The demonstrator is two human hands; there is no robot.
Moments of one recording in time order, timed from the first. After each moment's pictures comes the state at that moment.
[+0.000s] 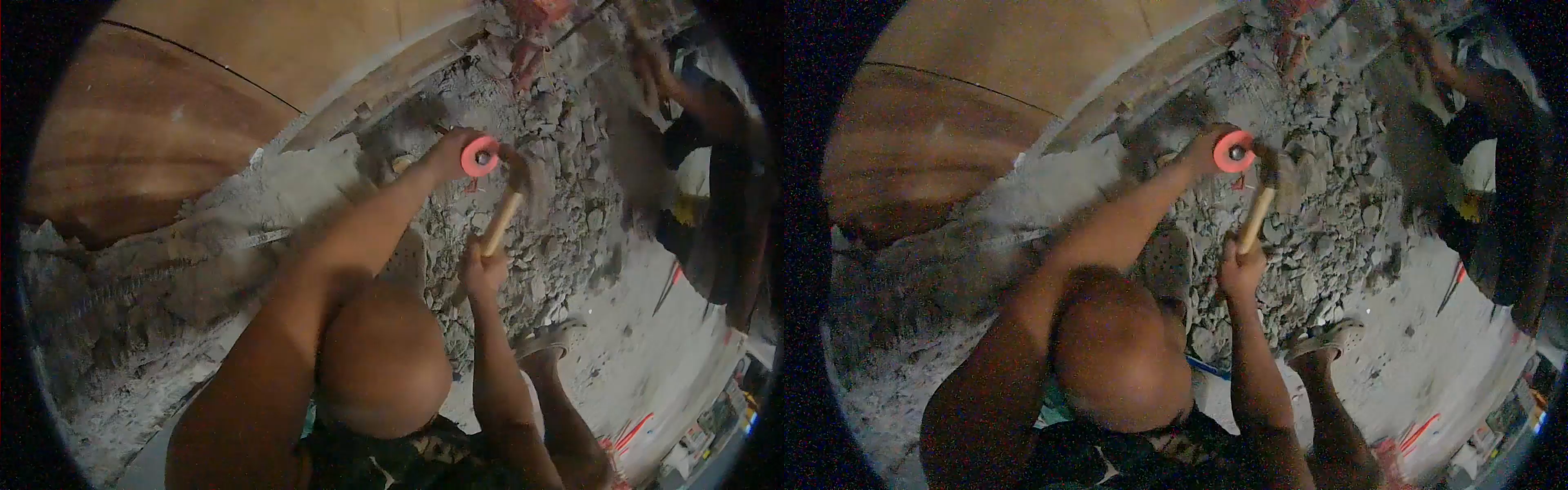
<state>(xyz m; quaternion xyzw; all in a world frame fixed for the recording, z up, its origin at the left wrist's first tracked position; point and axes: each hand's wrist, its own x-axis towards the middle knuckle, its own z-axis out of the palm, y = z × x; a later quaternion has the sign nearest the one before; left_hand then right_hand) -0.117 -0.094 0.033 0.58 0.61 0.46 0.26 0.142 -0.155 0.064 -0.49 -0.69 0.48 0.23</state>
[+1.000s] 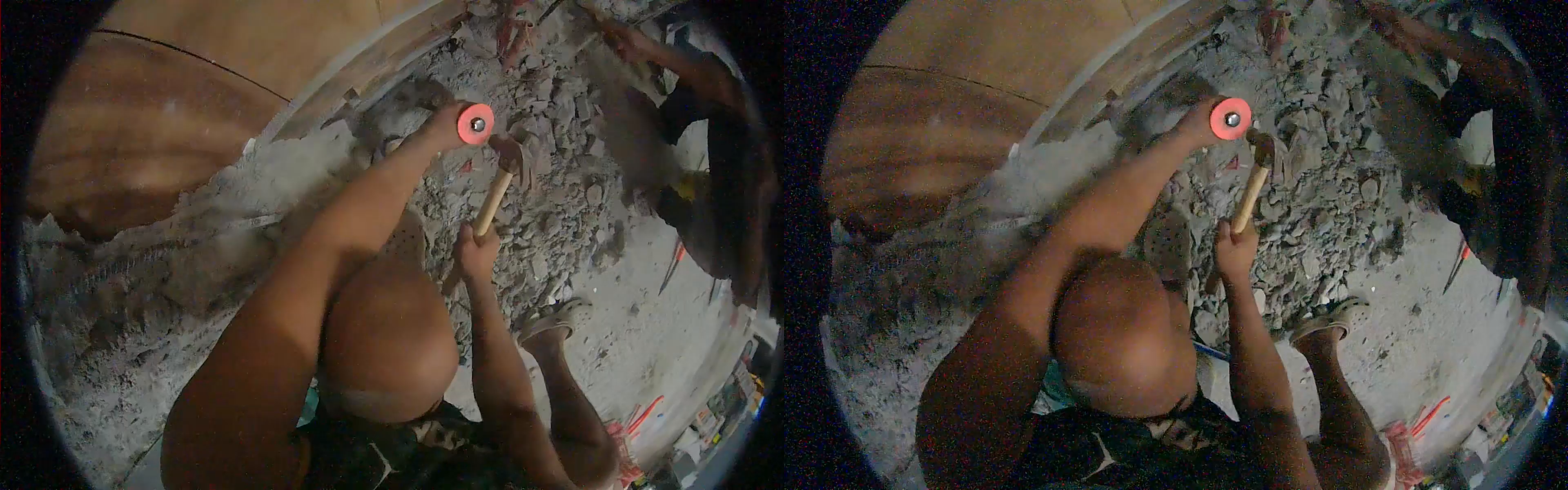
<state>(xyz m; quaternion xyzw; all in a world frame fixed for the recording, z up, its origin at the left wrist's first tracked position) -0.102 -0.085 0.060 0.51 0.67 0.48 0.23 0.154 -0.164 0.048 -0.48 -0.61 0.56 0.29</state>
